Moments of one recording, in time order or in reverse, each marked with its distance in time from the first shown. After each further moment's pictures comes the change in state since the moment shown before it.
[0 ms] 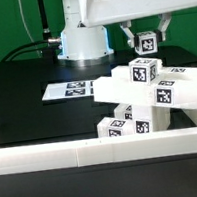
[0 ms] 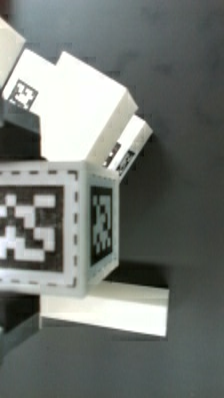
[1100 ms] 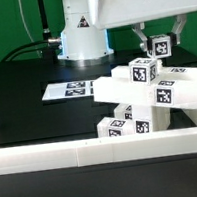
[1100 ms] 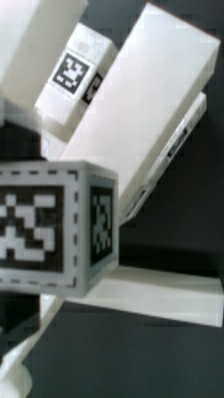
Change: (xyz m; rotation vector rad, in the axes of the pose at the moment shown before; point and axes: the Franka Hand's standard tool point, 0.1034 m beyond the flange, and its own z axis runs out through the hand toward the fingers) arm 0.032 -0.010 0.000 -0.003 0.030 -0.014
